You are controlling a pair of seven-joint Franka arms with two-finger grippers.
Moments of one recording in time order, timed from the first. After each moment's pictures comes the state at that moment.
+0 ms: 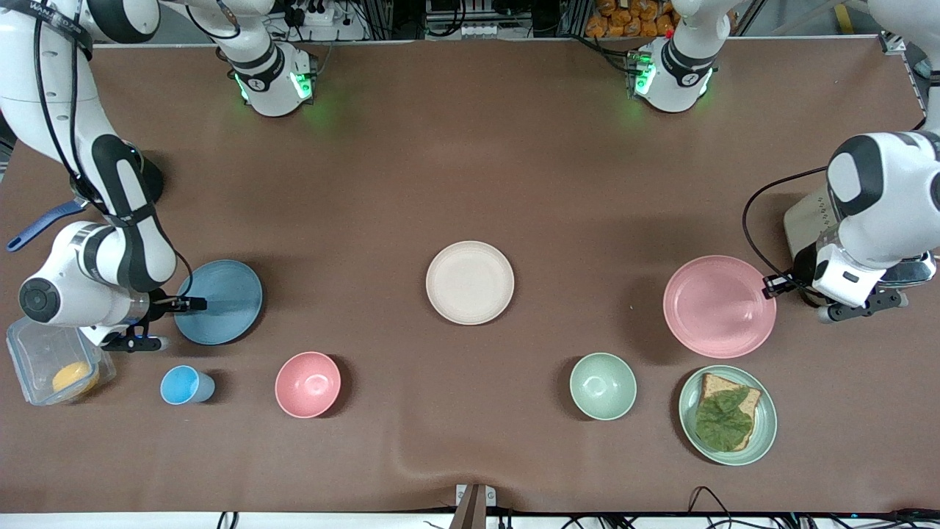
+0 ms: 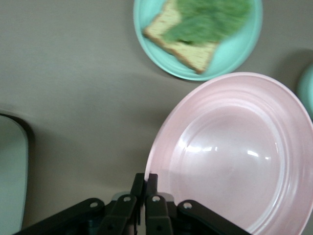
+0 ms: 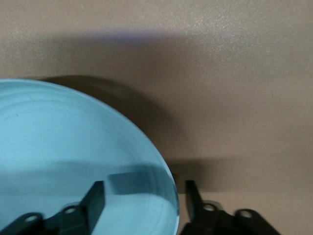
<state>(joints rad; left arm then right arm) 0.37 0.26 -0.36 -1.90 0.02 2.17 -0.20 -0.14 0.67 -0.08 -1.74 0.04 2.18 -0.23</state>
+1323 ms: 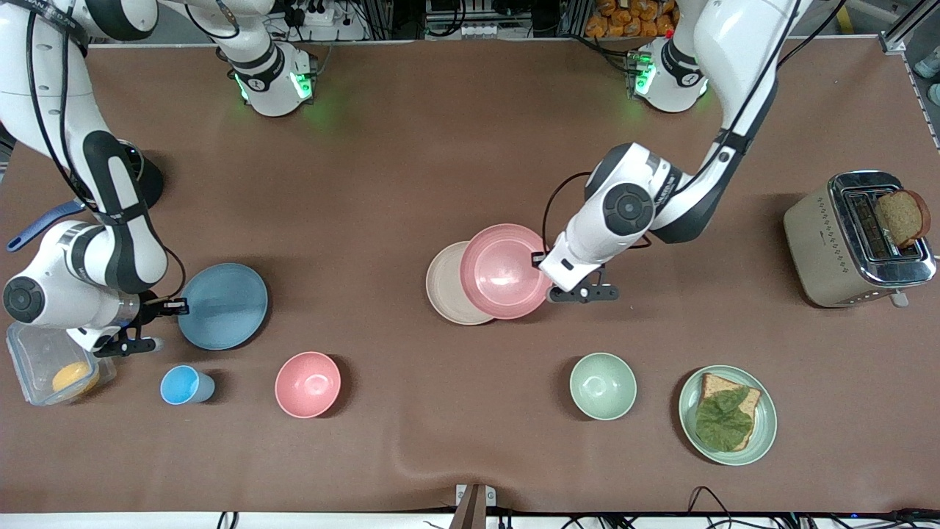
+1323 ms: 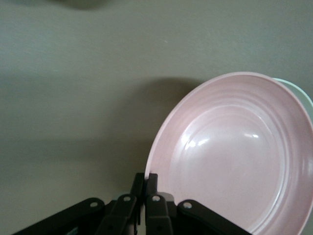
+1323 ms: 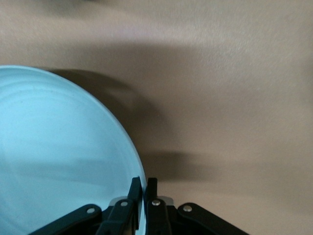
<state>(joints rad) -0.21 0.53 -0.40 -1.76 0.02 2.26 -0.61 -0.15 0.66 -0.07 -1.70 0.05 2.17 -0.36</state>
